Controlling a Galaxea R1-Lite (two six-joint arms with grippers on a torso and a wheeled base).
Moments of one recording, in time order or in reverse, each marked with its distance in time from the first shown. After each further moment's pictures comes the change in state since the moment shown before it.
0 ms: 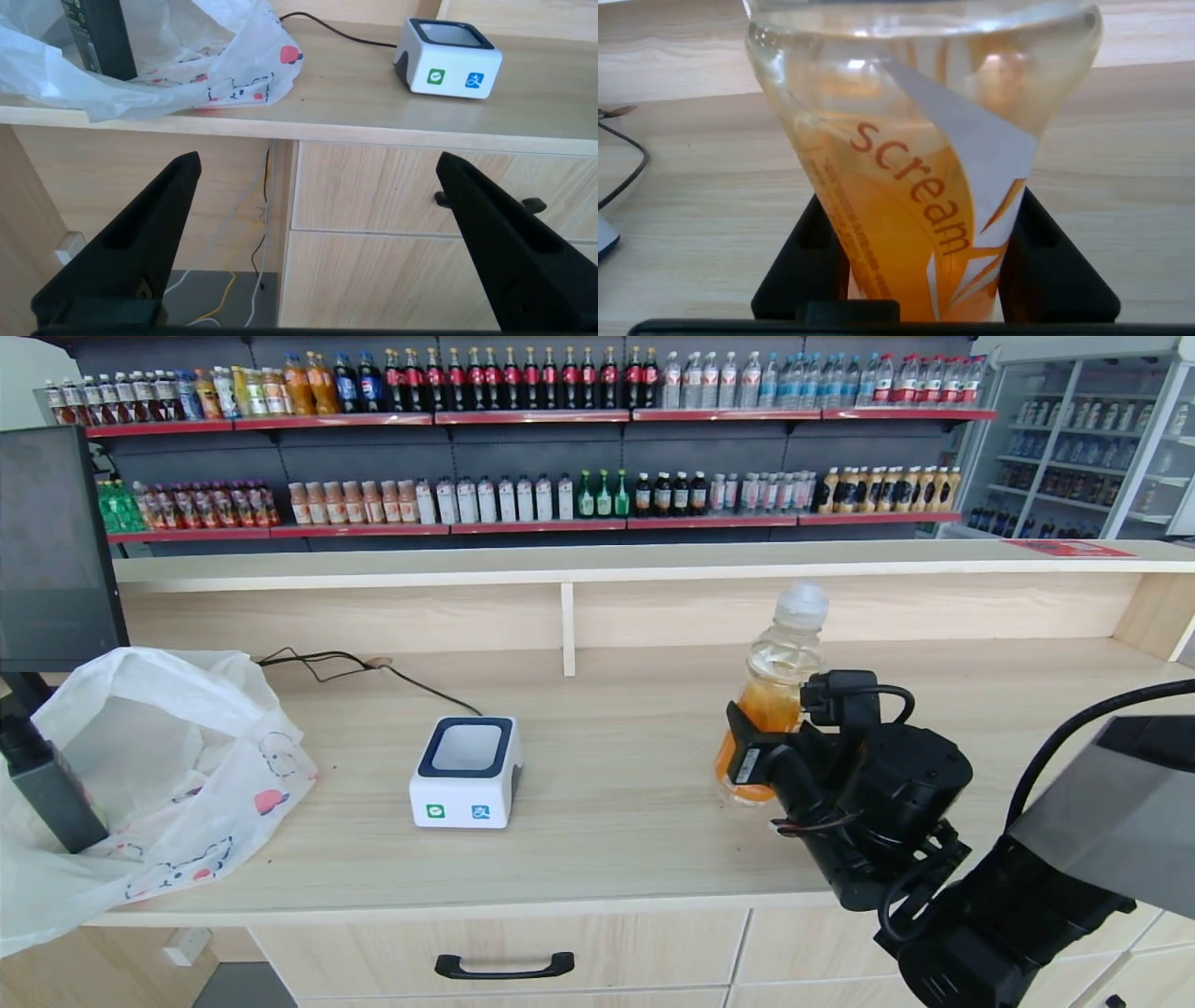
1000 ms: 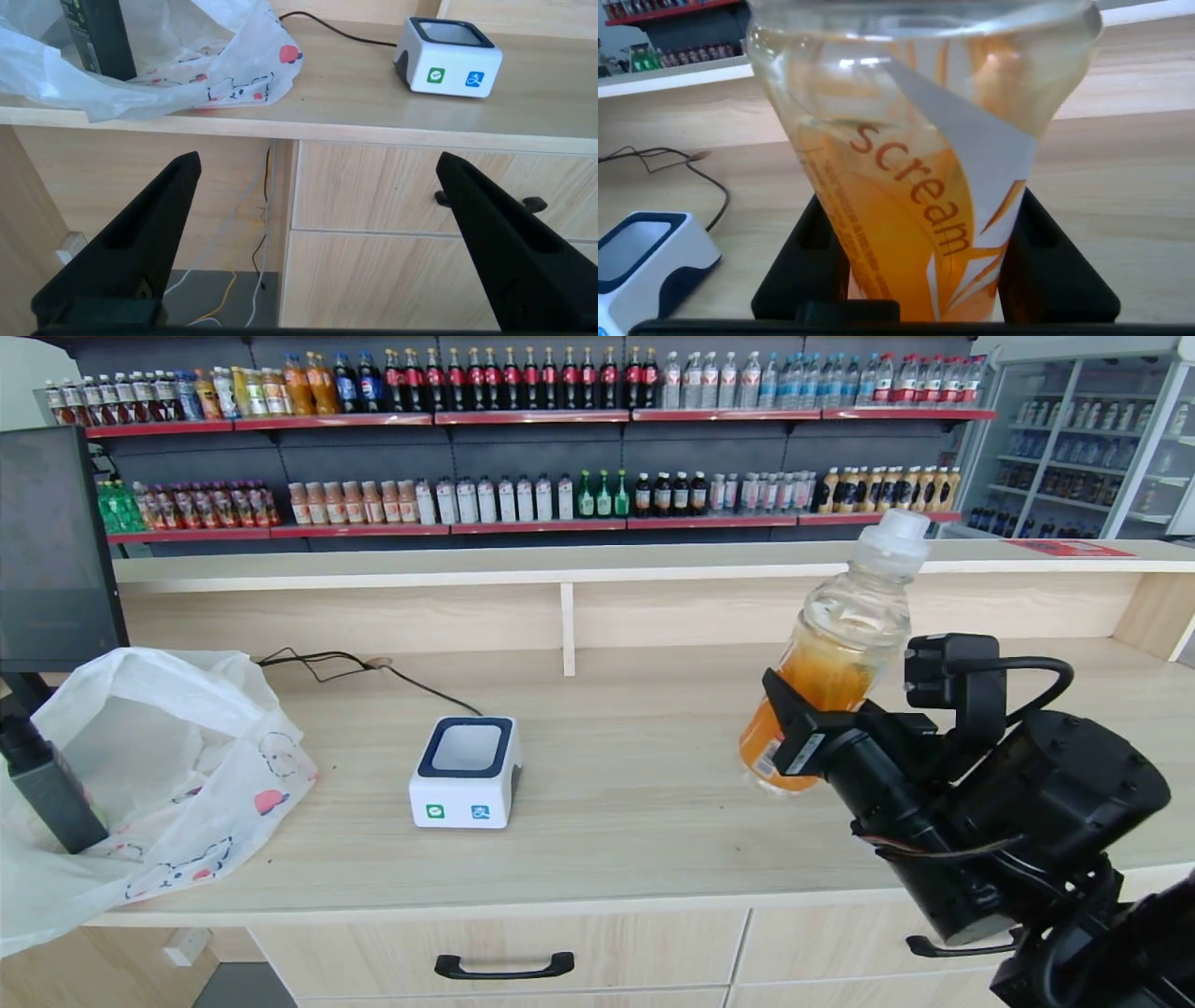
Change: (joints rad) left arm 0.000 0.000 0.000 0.001 0.000 0.003; right arm 0.077 -0.259 0.146 -0.003 0.003 -0.004
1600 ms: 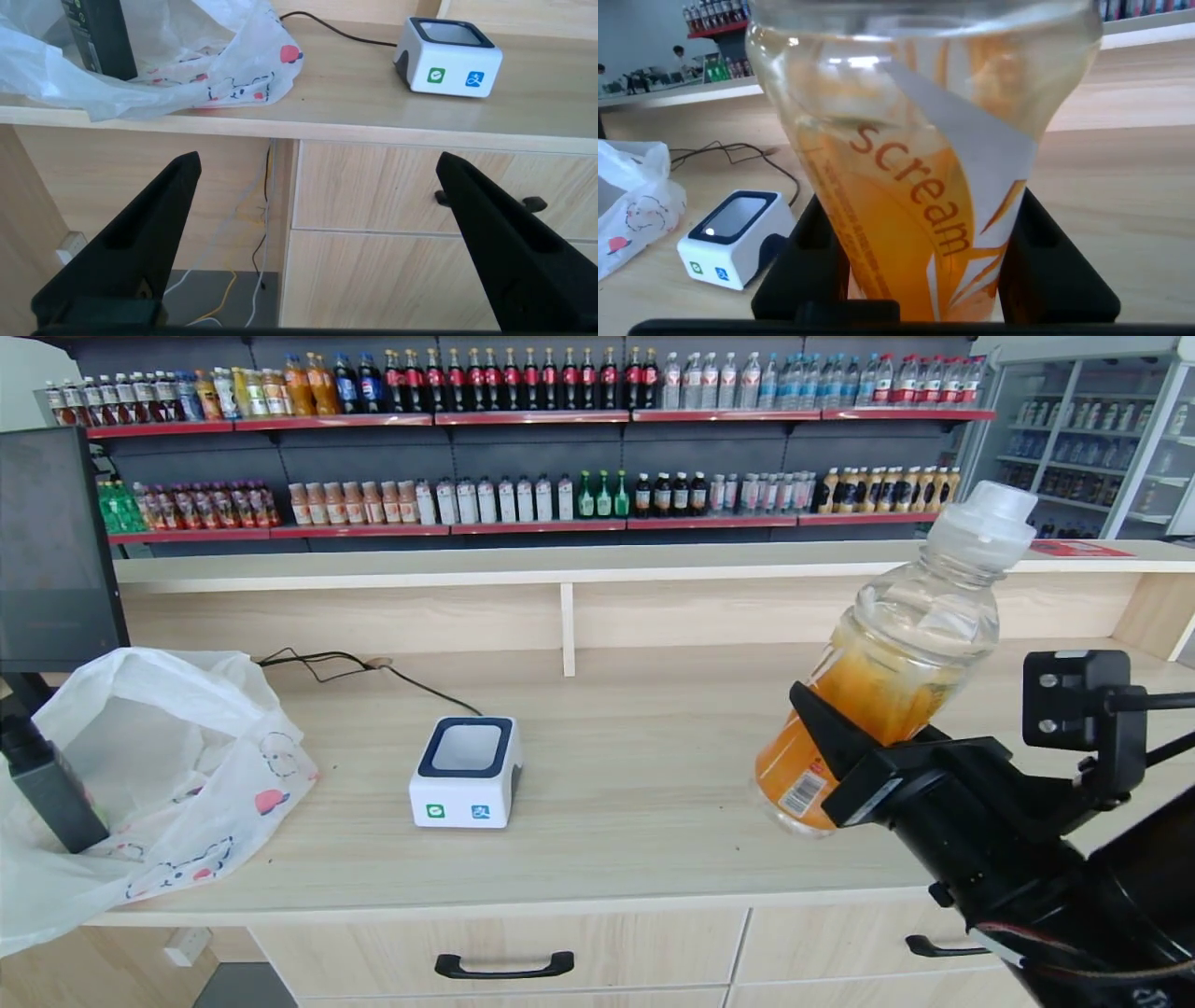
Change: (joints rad) left arm 0.000 0.000 0.000 0.000 0.000 0.000; right arm 0.119 -0.189 0.148 0.001 0.003 0.007
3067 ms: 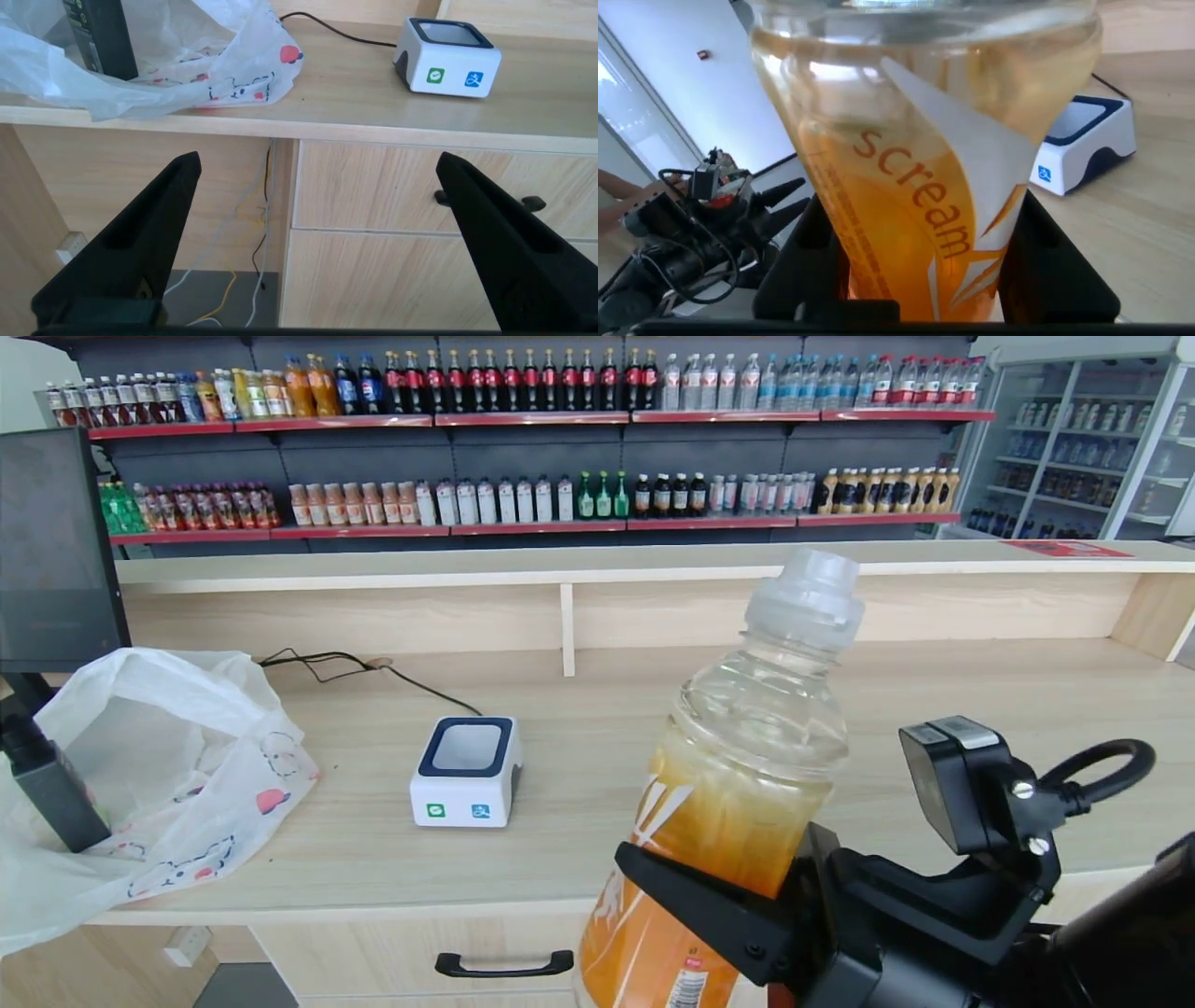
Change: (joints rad) left arm 0.000 0.000 0.000 0.000 0.000 0.000; right arm 0.195 0.056 -0.022 0.001 0.560 0.351
